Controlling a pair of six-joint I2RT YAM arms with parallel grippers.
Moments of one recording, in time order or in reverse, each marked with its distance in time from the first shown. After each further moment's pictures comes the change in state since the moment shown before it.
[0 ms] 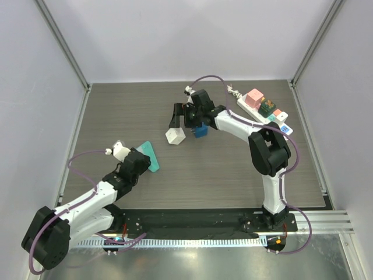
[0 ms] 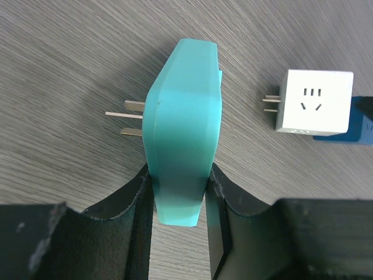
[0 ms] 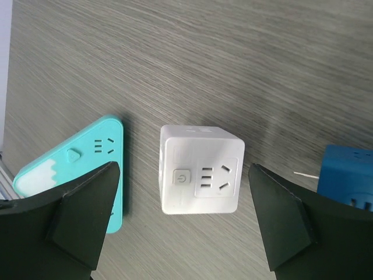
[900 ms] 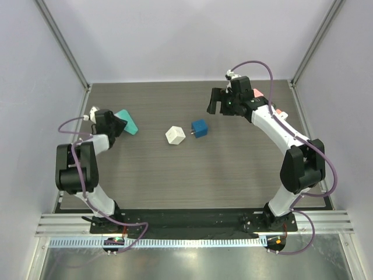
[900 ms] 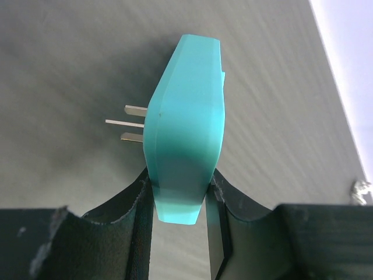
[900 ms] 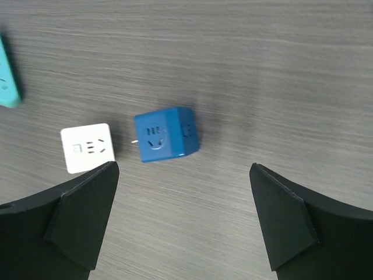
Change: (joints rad) left arm 0.642 0.705 0.472 0.293 0.453 0.213; right arm -0.240 -0.358 -0.085 -0.255 0.203 -0.165
